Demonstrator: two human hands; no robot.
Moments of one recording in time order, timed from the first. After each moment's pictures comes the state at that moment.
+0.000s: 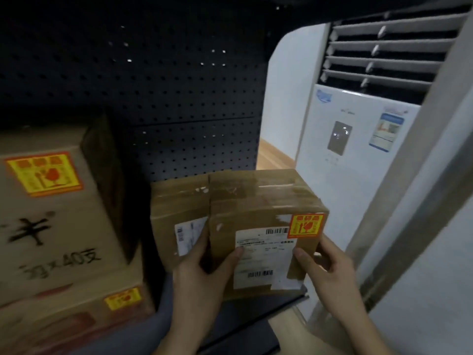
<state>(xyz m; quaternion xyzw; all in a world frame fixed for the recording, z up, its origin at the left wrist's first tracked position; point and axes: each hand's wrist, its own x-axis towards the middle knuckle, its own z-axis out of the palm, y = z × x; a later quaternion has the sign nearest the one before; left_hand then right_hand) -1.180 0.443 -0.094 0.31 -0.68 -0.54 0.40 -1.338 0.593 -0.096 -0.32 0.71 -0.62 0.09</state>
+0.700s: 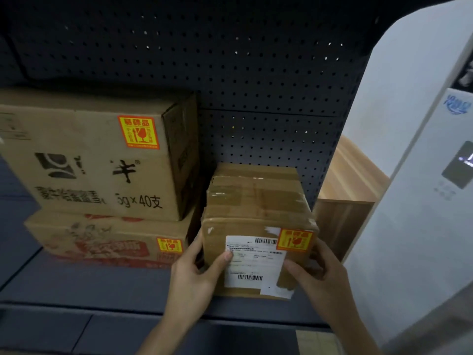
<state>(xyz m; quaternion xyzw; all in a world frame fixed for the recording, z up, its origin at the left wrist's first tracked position) -1.141 0.463 -0.116 0.43 -0.63 -0.46 0.46 -1.368 0.539 -0.135 -0.45 0.67 -0.54 0.24</state>
